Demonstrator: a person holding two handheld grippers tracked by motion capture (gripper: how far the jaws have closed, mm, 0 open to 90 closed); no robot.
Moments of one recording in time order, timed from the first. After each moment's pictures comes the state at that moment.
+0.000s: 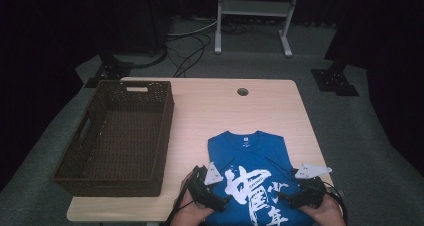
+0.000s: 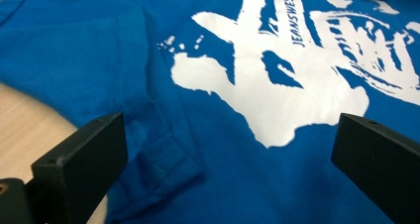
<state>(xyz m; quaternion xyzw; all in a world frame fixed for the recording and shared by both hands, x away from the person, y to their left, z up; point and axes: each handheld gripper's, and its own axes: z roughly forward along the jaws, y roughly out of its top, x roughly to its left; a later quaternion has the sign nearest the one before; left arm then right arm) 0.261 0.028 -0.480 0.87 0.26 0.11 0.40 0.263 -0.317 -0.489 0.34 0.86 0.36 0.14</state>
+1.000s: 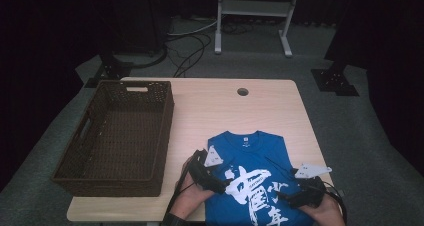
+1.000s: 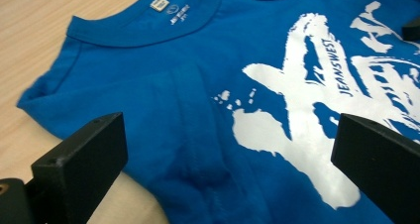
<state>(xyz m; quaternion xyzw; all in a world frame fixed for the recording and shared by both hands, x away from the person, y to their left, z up) 0.302 0.027 -0.462 0.87 0.25 0.13 0.41 0.263 -0.317 -0.489 0.34 0.86 0.36 0.14</state>
